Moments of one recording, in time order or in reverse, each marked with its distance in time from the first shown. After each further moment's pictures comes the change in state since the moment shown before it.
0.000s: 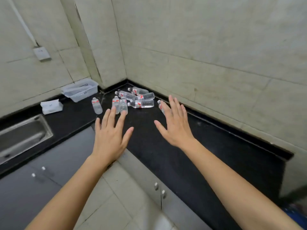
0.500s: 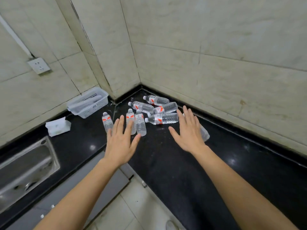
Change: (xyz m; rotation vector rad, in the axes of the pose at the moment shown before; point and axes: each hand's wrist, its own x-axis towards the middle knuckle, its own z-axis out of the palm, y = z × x) left_hand 0.215 -0.139 0.130 -0.021 -0.219 -0.092; right_hand 0.223 0.047 0.186 0.093 -0.142 0.198
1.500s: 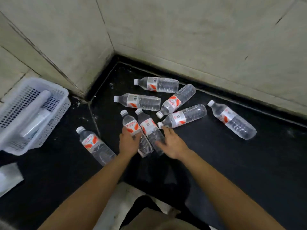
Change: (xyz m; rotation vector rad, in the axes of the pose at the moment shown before) left_hand 0.312 -0.202 0.262 -0.685 -0.625 -0.402; right_hand 0.227 -0.086 0.263 0.232 -0.601 0.615
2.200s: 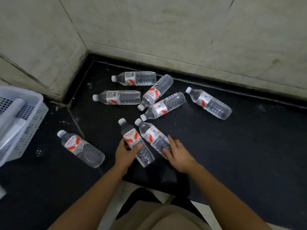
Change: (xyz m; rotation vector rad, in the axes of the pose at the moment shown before) left_hand -0.066 -0.029 0.033 -0.375 -0.214 -0.023; right_hand -0.085 0.081 0.042 0.064 0.049 0.128
